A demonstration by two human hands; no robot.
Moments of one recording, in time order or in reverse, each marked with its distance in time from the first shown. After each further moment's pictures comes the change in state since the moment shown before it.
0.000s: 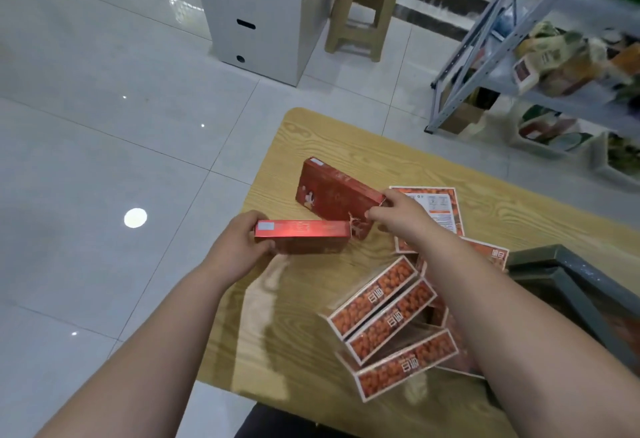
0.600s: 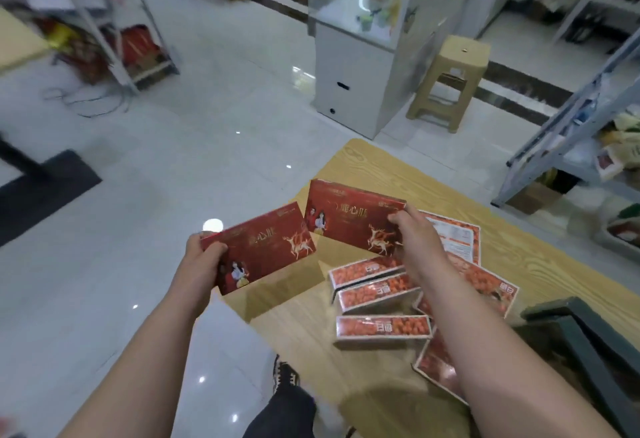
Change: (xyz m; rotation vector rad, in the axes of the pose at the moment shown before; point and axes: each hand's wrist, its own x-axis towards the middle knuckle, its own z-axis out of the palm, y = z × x) left_hand -0.210 0.018 0.000 -0.754 0.634 -0.412; right_hand -0.121 -0.002 -0.003 0.481 -0.127 -0.242
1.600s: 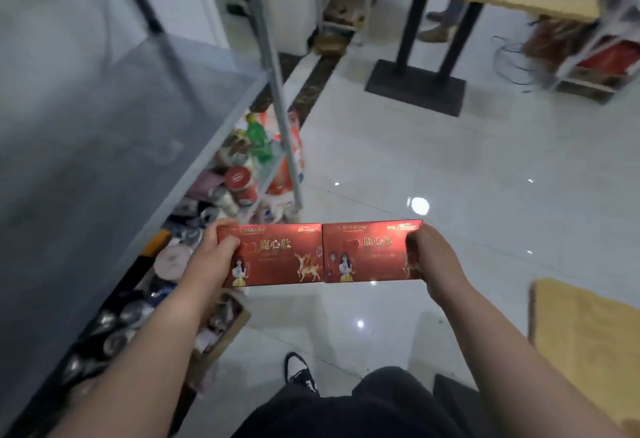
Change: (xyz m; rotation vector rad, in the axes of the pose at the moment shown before) left_hand -0.426 -0.280 -0.333 -0.428 1.041 -0.316; right_hand -0.316 0.175 0.364 -0.855 -1.087 -0.064
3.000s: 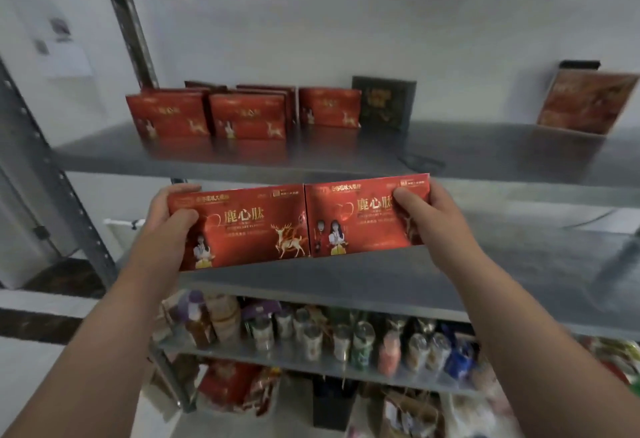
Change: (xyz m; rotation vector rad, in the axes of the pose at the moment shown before) left_hand -0.563 -0.164 -0.331 -0.536 1.448 0.295; right_hand -0.479 -0.122 0.363 -0.101 -1.254 -0.937
